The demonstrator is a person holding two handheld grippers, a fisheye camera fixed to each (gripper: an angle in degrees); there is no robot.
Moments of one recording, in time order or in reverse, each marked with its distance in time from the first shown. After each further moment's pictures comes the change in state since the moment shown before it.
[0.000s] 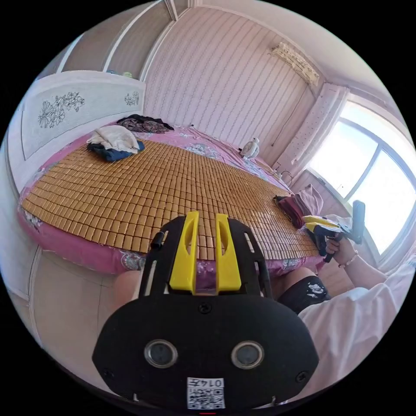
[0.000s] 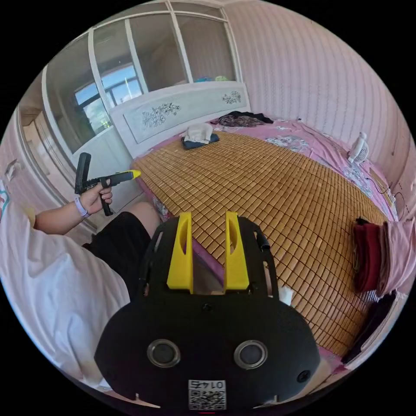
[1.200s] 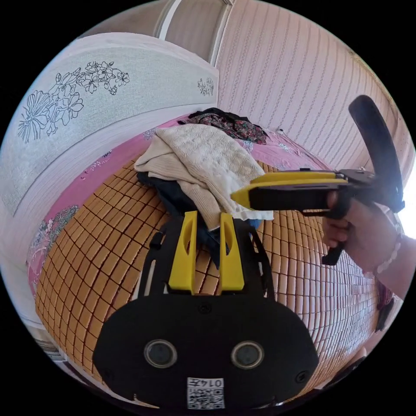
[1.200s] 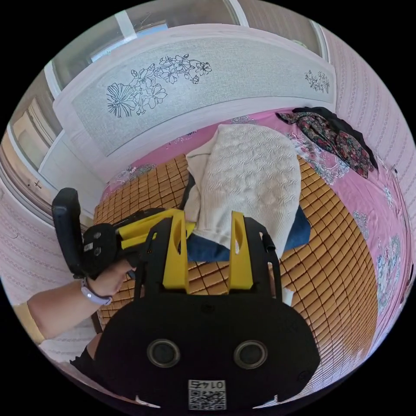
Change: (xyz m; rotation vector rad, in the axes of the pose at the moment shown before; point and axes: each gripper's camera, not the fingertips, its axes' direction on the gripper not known) left arm -0.325 -0.265 0.225 -0.039 -0.414 -0.157; right arm -0.085 -0.627 0.592 -0.233 -0.207 -0.266
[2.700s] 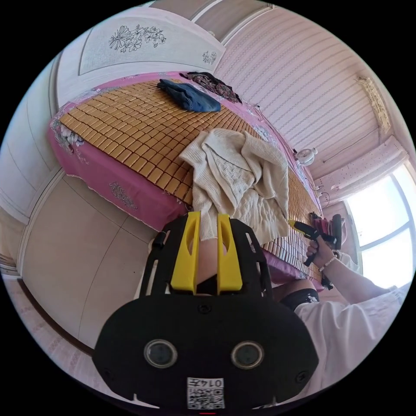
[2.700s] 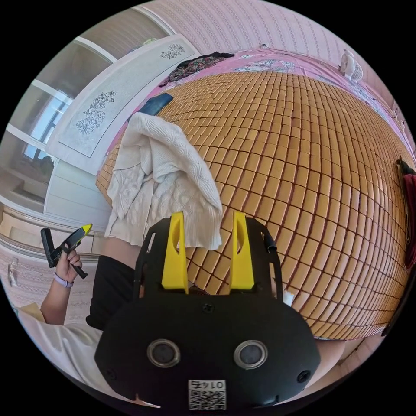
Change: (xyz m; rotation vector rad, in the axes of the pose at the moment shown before) left arm 0.014 0.322 -0.272 -0.221 0.272 -0.195; right arm 0.015 0.621 -0.266 -0.009 0.056 0.681
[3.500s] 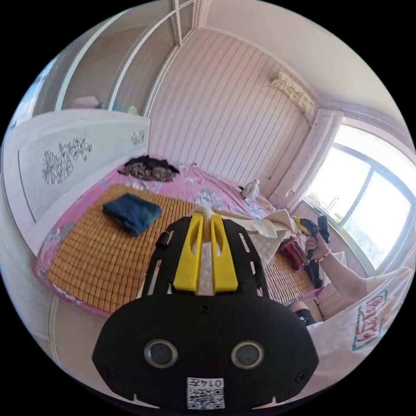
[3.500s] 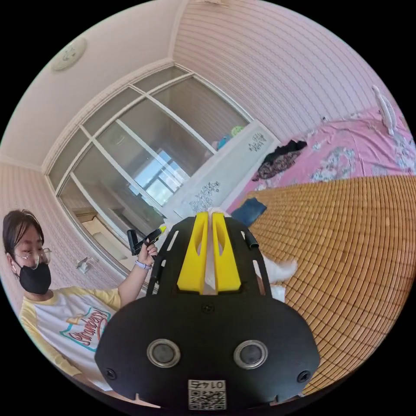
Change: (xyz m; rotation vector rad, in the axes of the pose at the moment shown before) left arm 0.067 -0.073 -0.163 0.363 0.166 0.417; right arm 0.084 0.062 -0.300 0.482 -0.639 -0.171
